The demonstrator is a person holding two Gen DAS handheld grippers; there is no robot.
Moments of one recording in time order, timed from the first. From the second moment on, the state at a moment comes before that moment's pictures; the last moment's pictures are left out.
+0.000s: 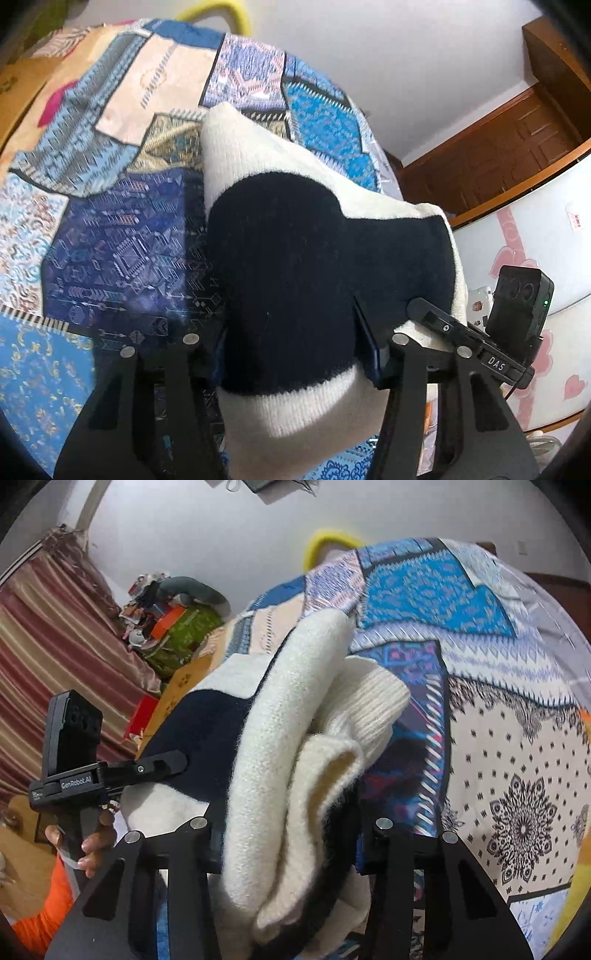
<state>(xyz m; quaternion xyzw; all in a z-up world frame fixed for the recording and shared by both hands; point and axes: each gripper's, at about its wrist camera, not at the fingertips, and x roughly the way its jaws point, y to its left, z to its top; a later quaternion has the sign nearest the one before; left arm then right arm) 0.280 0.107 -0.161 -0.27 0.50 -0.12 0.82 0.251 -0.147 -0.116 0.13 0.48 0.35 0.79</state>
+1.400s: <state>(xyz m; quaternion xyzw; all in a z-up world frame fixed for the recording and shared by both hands) 0.211 0.182 -0.174 -0.22 0.49 0.01 0.84 0.223 -0.088 -0.096 0.01 0.45 0.35 0.82</state>
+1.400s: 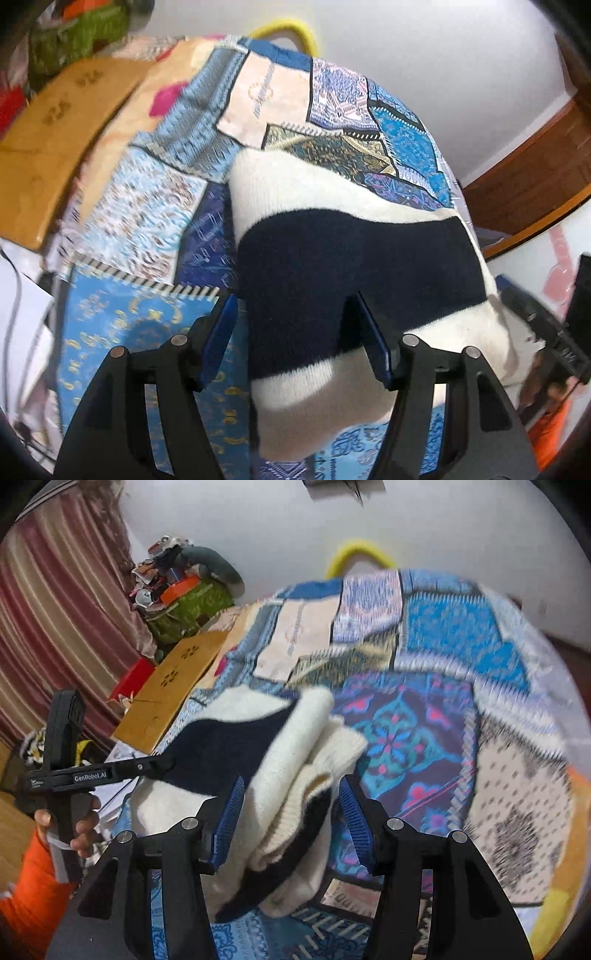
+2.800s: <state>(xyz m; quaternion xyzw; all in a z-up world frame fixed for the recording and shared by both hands) 0.075 0.085 0.003 -0.02 0.24 0.05 0.97 0.090 -0.115 0.038 0.00 0.19 0.35 0.92</state>
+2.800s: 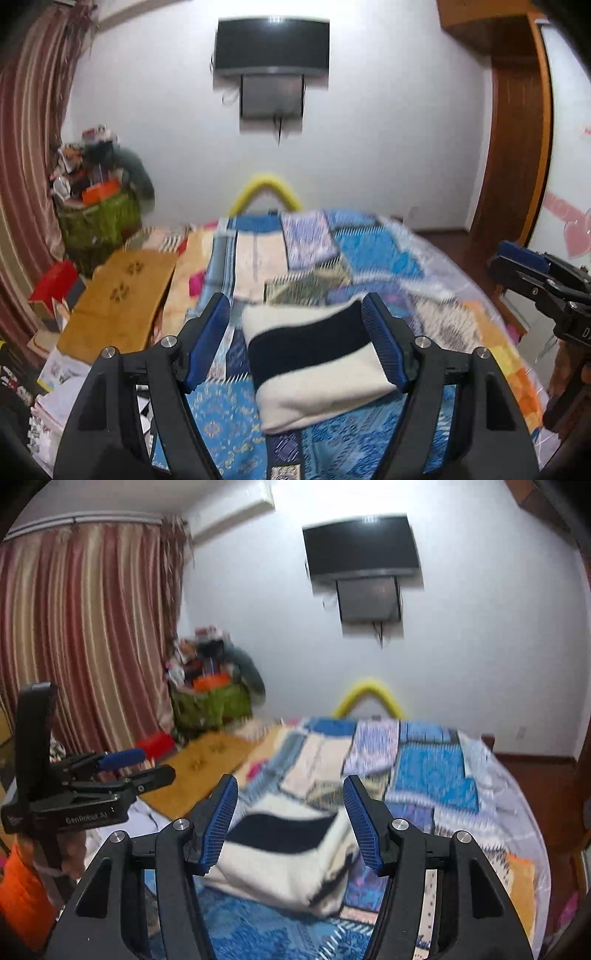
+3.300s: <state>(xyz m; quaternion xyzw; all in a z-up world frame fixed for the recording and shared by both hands) 0.007 0.062 0.053 -0.03 0.10 0.05 0.99 0.034 -0.124 0.071 0.04 0.11 0.36 0.93</state>
